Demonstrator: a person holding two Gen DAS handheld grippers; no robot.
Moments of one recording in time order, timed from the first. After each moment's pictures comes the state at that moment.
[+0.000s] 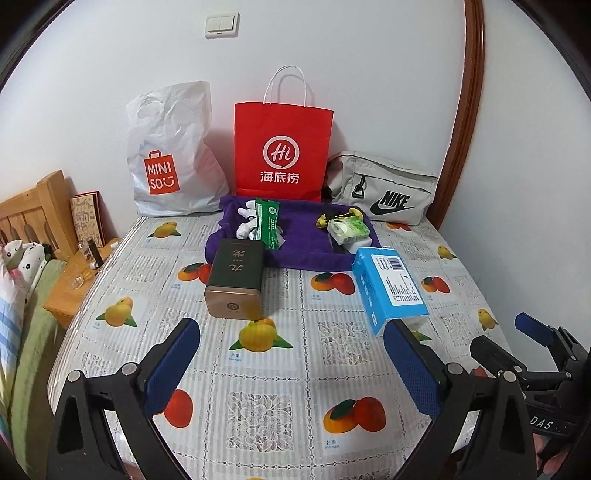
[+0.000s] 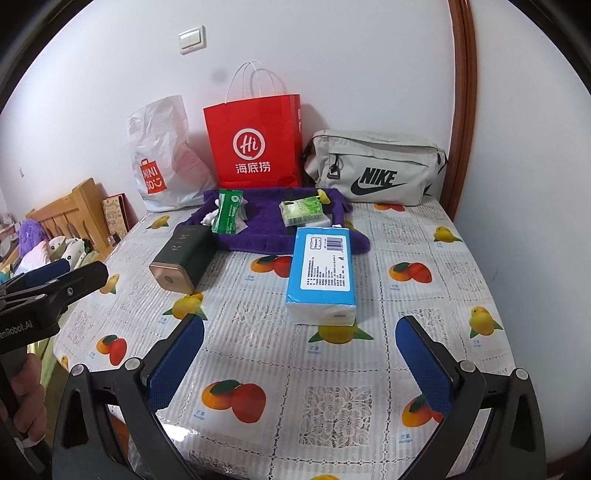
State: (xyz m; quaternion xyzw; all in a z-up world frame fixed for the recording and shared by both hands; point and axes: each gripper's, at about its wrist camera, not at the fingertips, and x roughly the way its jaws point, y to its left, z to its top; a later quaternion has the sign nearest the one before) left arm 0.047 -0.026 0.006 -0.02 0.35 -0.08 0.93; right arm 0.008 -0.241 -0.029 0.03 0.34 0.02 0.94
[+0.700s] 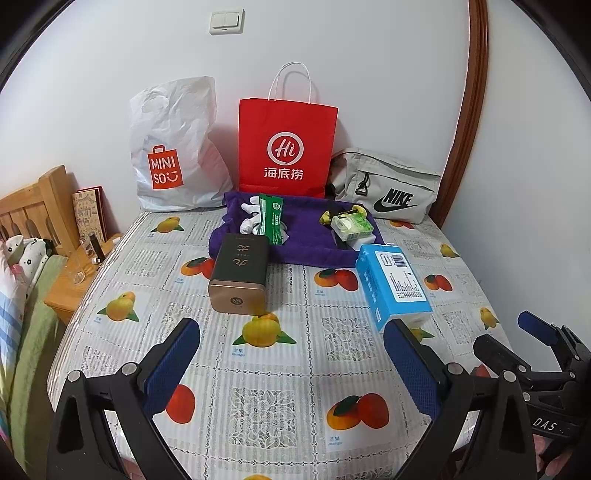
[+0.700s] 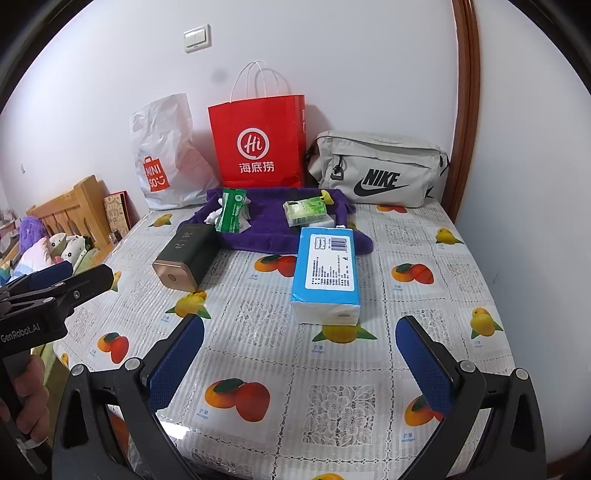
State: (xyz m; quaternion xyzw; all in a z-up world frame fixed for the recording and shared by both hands) left arm 0.045 -0.022 0.002 -0.03 0.35 -0.08 0.93; right arm 0.007 -0.236 -0.029 0.03 0.34 0.02 0.94
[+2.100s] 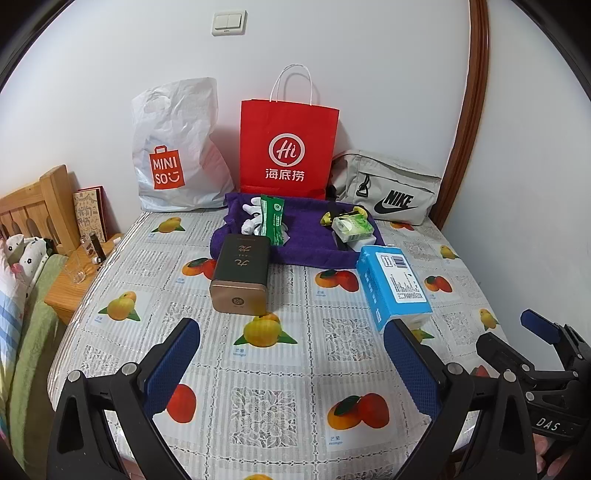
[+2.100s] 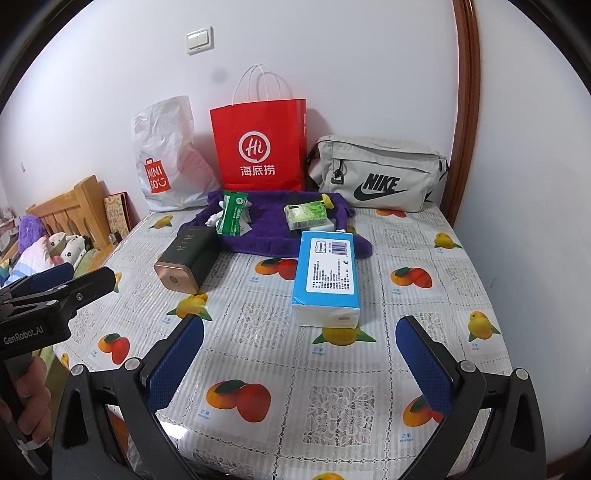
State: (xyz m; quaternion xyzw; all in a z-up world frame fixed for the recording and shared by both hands) left arm 0.044 -0.022 0.002 -0.03 0.35 -0.07 0.93; right arm 0.006 -0.237 -0.025 0.03 0.34 0.02 0.94
